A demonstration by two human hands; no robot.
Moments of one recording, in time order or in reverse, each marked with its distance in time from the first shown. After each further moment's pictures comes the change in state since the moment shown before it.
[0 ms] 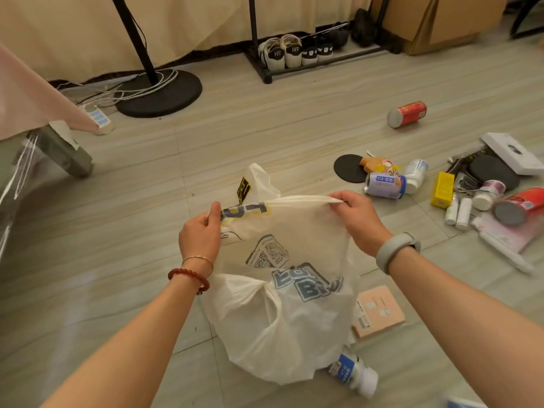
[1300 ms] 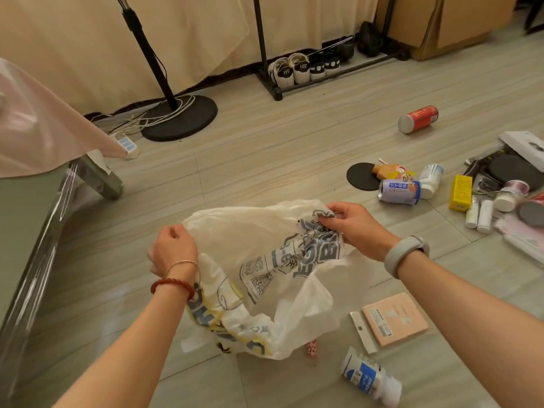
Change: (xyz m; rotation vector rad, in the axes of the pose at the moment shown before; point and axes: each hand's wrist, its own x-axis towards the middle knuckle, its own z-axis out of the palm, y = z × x) left_hand 0.015 -0.006 -0.054 0.134 0.306 -0.251; right_hand -0.012 -0.015 0.008 0.156 -0.301 0.035
